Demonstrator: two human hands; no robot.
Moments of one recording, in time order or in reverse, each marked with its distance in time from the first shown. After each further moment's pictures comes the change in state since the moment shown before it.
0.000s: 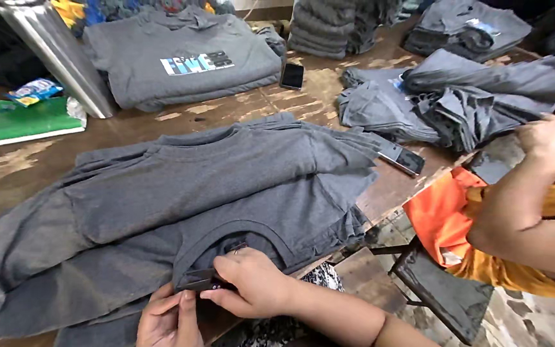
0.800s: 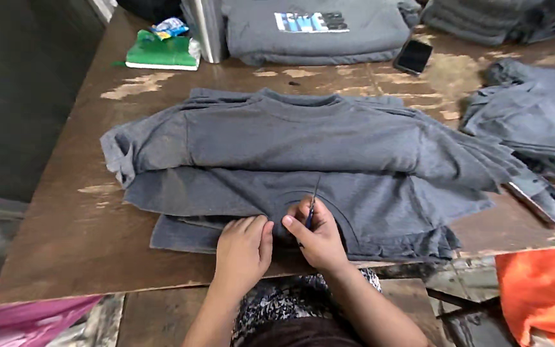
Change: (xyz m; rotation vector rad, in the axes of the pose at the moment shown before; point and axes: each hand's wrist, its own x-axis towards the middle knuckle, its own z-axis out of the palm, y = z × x) left_hand 0.020 0.015 -0.004 0.992 -0.377 0.275; right_hand 0.002 0.013 0.019 0.918 0.284 0.294
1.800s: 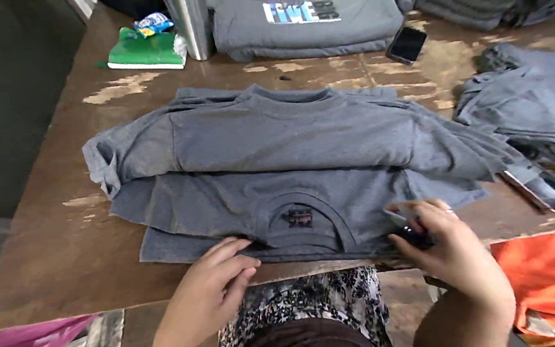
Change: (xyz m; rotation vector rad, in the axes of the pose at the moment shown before) left_hand -0.023 -0.030 -0.055 -0.328 -0.356 0.099; right_hand -0.040 -0.107 -0.163 -1.317 -0.153 0.054
